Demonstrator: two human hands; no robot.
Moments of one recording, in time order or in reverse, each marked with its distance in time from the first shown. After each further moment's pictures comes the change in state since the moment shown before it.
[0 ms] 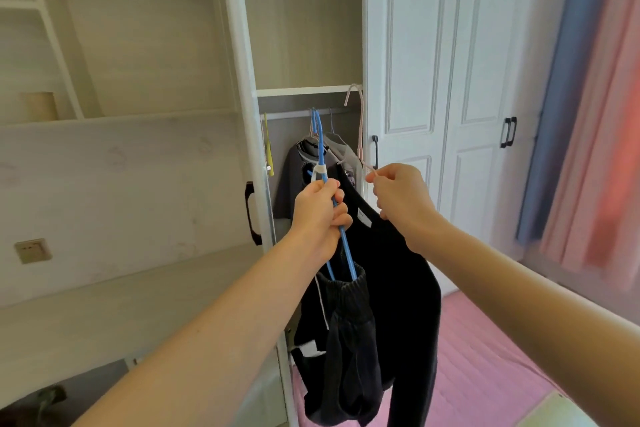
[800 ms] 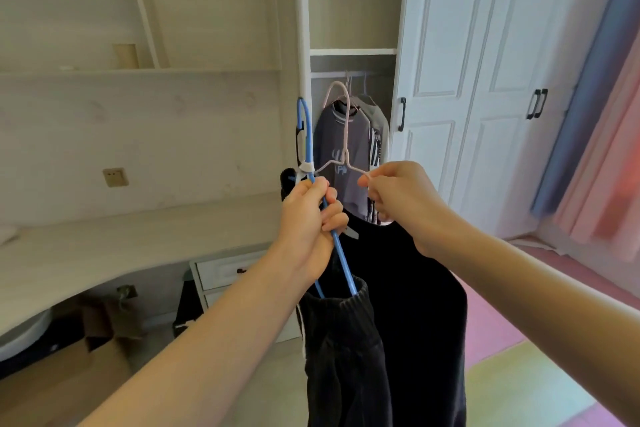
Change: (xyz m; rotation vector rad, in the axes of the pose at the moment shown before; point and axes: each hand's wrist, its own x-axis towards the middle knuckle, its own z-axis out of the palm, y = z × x) left_hand -0.228 -0.002 -0.044 -0.182 0.066 0.084; right_hand -0.183 -0.031 -0.019 0.037 -0.278 0.042
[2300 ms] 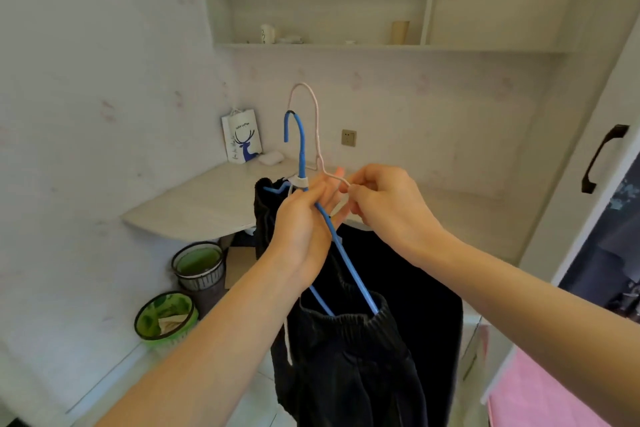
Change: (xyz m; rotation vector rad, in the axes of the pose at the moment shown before) left_hand -0.134 0.155 -0.199 0.112 0.501 0.437; right_hand -0.078 -0.088 0.276 0.059 -0.715 -0.450
